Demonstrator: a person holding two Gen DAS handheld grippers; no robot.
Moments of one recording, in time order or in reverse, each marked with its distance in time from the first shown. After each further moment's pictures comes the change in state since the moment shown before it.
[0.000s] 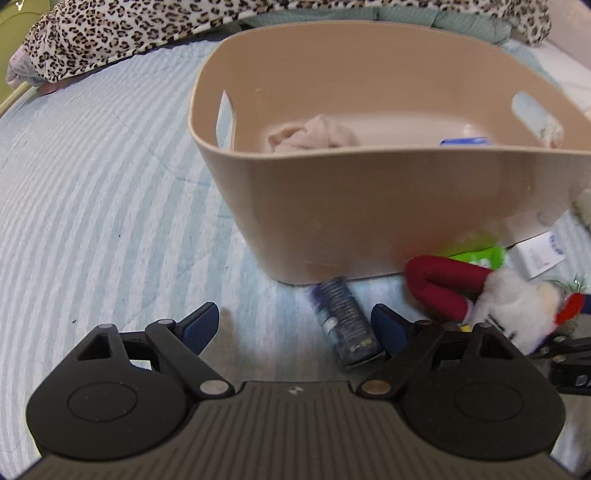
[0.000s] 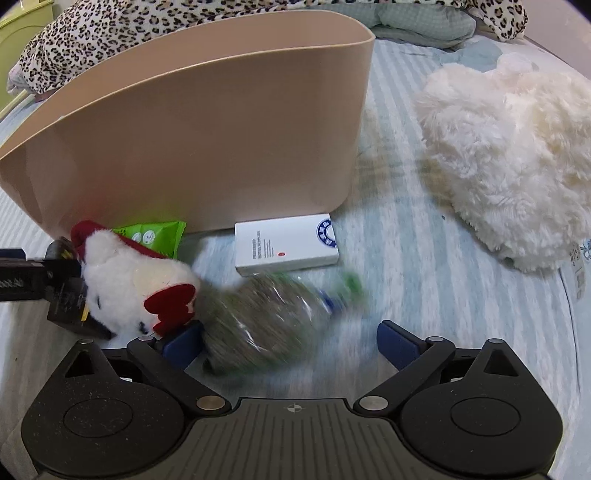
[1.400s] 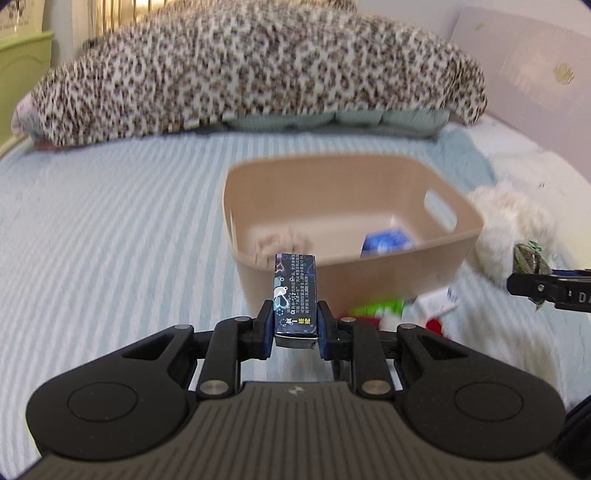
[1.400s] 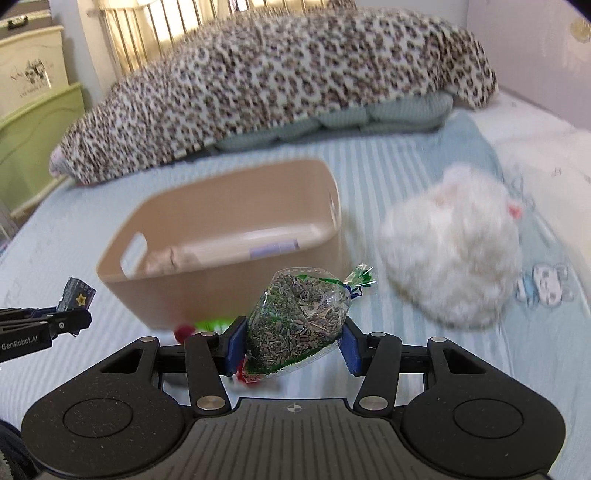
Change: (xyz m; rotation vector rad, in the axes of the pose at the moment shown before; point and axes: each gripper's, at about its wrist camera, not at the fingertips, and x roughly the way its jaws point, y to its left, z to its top) left arm -0.143 0.024 -0.008 0.004 -0.288 -0.148; right arm -0.133 -0.025 0.016 0.056 -0.268 0.109
